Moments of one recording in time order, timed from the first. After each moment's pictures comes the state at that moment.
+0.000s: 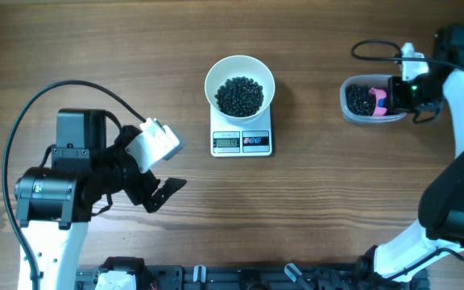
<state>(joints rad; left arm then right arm) -0.07 1.03 1.17 -1.25 0.49 0.74 -0.29 1.86 1.54 -1.09 -0.24 -0.25</state>
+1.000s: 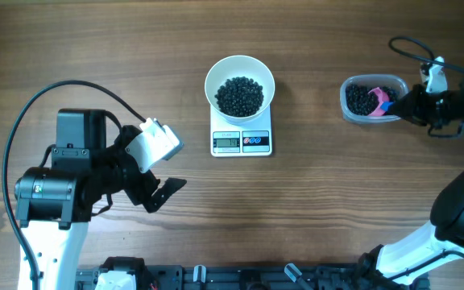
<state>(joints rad) -0.07 1.03 1.17 -1.25 0.49 0.74 -0.47 1.86 1.43 -1.04 -0.58 -0.20</state>
